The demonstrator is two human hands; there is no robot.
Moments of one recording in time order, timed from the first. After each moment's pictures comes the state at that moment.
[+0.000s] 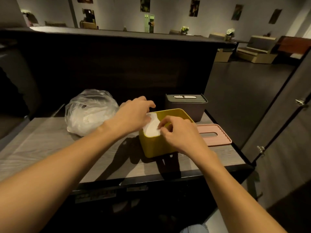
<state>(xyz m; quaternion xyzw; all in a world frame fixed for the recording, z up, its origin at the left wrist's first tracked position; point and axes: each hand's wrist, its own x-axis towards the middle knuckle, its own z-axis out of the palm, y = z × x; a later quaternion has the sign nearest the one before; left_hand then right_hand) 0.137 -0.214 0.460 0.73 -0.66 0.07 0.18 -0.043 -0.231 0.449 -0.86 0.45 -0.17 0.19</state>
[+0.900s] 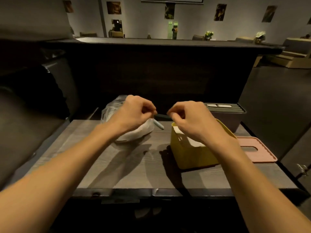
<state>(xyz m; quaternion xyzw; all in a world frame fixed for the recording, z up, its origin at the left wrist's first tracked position) 0.217 -0.160 0.485 0.70 -0.64 0.01 0.32 0.030 -0.235 0.489 -0.89 0.34 -0.25 0.15</state>
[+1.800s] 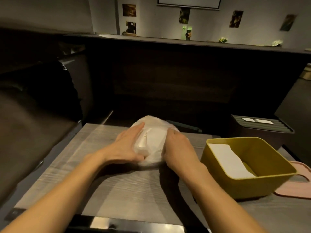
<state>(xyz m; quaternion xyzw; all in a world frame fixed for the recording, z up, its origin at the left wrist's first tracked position) 0.343 -0.140 0.383 0.77 -0.57 -0.21 0.21 0.163 -0.237 0.394 -0.90 0.40 -0.13 0.11</state>
